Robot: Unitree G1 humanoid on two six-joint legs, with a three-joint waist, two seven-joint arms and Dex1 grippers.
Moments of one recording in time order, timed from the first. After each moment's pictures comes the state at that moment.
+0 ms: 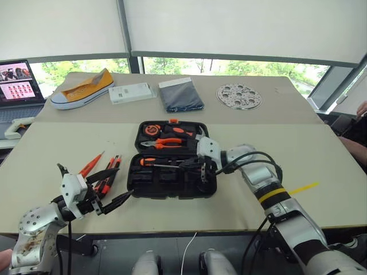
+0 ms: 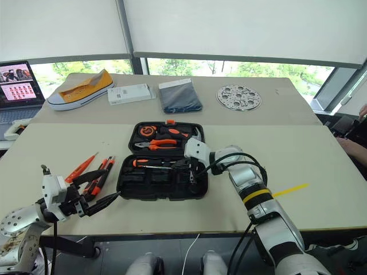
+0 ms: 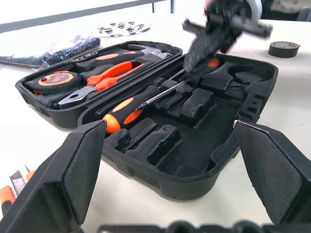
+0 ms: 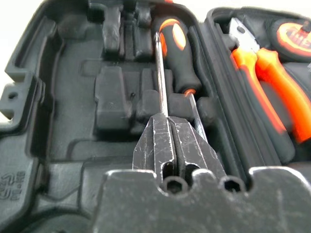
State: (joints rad) left arm 0.11 0.62 0.31 -0.08 -0.51 -0.06 -1.10; right arm -0.78 -0.34 0.32 0.51 0.04 -0.04 1.13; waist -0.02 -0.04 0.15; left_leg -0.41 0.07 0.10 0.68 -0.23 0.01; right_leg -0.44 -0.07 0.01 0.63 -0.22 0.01
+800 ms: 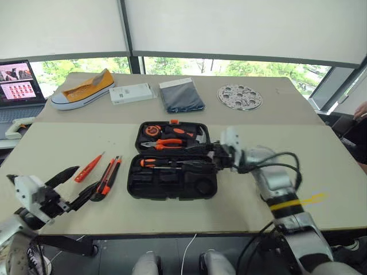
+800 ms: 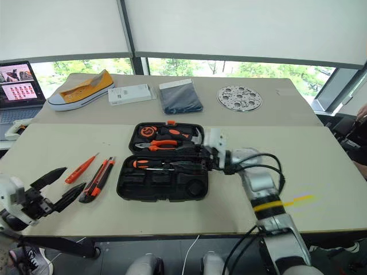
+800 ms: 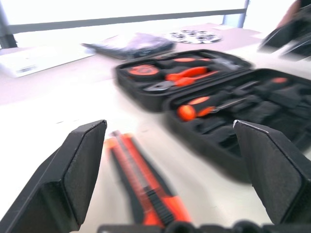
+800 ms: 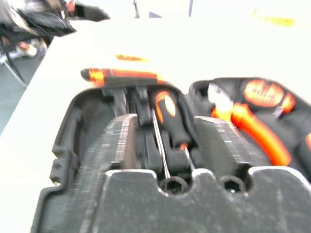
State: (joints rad) left arm 0.25 0.64 0.56 -0.06 -0.63 0.03 -0.97; right arm -0.59 -0.39 0.11 0.17 0.32 0.11 1.21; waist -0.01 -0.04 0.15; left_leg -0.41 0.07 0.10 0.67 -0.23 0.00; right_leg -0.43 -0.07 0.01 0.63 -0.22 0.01
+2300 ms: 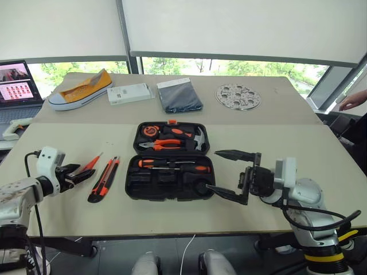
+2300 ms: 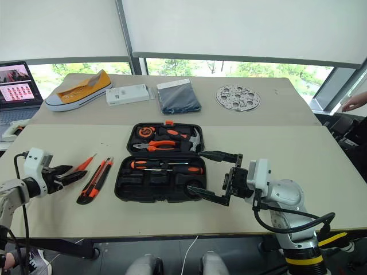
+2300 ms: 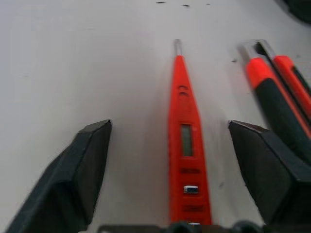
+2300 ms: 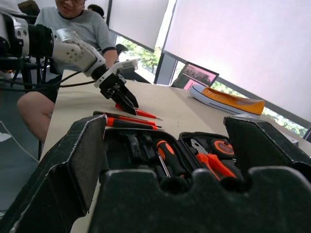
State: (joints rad) left arm -0.27 0.86 0.27 0.40 -0.40 0.47 -0.84; right arm -0.17 -0.49 -0.02 -0.31 0.52 -0.06 1.11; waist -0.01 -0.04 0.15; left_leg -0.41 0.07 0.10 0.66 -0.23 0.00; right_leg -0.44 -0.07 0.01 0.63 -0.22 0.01
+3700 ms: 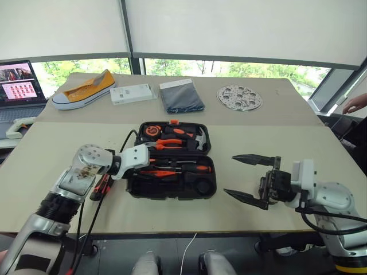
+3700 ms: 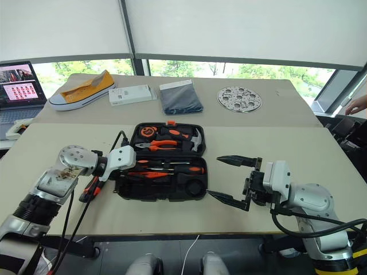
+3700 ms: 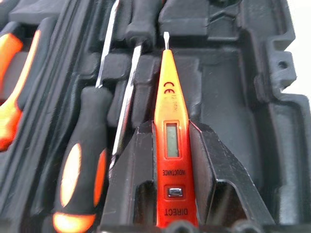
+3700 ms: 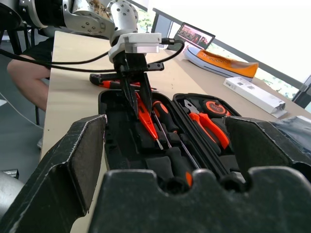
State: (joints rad) left arm -0.56 0.79 -0.26 0.09 -0.09 0.23 -1.26; right arm -0.05 -0.68 -0.13 -0.39 0.56 0.01 1.07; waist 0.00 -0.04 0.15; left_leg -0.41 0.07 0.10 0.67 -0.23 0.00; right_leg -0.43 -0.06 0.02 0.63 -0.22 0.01
